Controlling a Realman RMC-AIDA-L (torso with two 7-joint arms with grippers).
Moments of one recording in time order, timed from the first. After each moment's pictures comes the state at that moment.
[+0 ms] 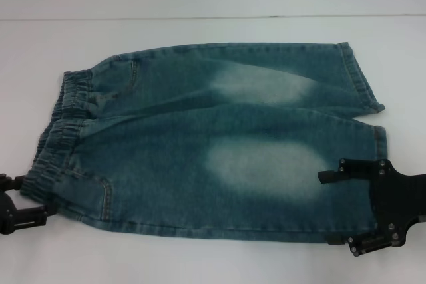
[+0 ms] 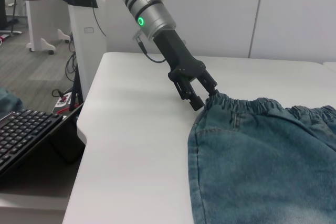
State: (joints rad) left arm -0.31 -2.15 0.34 0.97 2.42 1.54 -1.38; right arm 0.45 2.07 -0.64 -0.76 -2.23 -1.84 0.92
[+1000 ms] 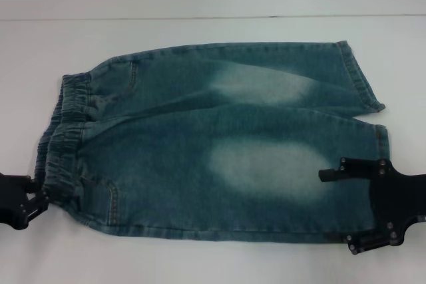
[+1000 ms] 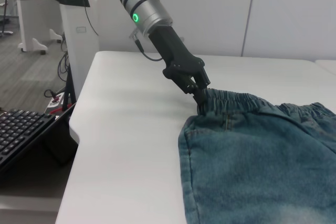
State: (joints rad) left arm -0.34 -2.16 0.34 0.95 2.40 1.57 -1.34; right arm 0.44 2.07 -0.63 -0.76 -2.23 -1.82 0.92
